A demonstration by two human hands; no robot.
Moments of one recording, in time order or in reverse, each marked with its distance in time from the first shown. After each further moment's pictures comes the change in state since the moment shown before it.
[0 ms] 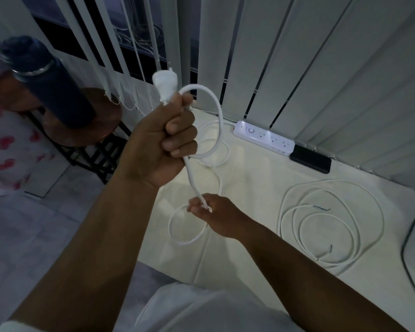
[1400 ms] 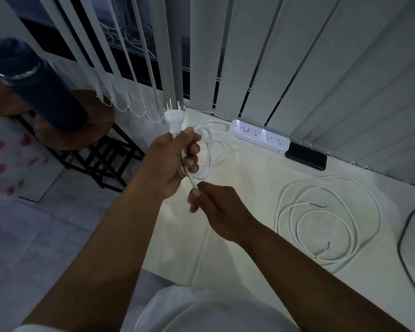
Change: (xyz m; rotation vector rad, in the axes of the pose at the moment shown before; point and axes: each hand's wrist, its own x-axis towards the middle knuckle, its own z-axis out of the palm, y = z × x) left_hand 0.014 -0.041 -0.023 0.322 0.417 -0.105; right_hand -0.030 -0.043 -0.019 0.013 0.244 -0.342
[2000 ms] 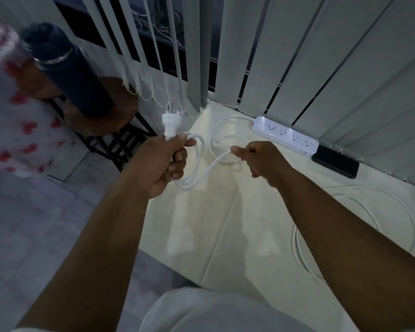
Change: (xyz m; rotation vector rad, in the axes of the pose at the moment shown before) left_hand -0.004 0.007 -0.054 0.173 0.115 -0.086; right_hand 0.099 0.062 -0.058 -0.029 0.055 0.588
